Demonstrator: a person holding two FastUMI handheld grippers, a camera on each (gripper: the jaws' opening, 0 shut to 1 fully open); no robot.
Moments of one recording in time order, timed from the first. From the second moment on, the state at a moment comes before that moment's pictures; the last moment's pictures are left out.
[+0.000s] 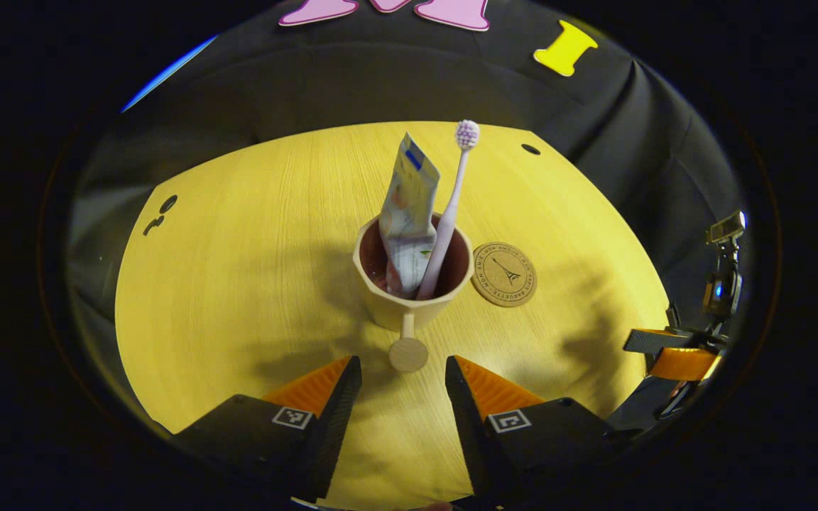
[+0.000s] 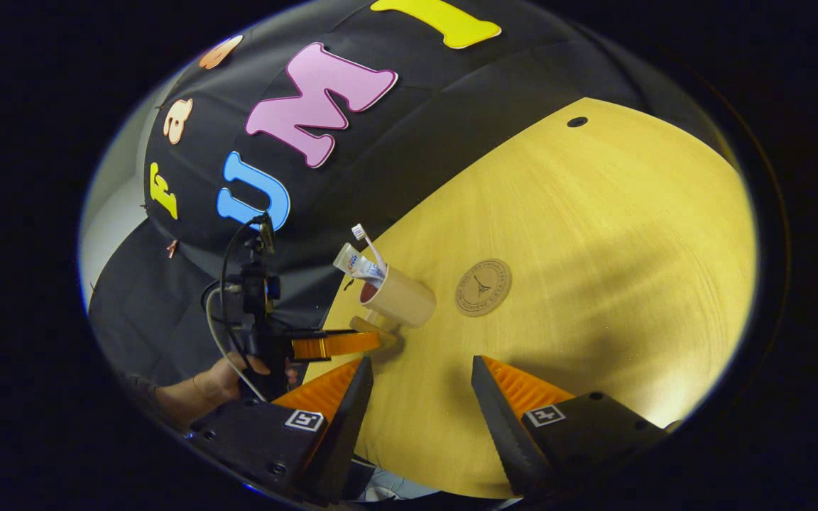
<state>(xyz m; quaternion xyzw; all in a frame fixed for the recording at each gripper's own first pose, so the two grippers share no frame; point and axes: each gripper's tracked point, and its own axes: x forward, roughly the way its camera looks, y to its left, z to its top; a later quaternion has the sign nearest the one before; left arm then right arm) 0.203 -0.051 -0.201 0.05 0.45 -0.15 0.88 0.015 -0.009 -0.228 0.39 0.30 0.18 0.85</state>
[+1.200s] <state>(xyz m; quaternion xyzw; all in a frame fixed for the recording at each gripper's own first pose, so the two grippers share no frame) 0.238 -0.064 -0.224 0.09 0.52 -0.12 0.84 -0.031 -0.106 -0.262 0.47 0.31 0.08 0.82</state>
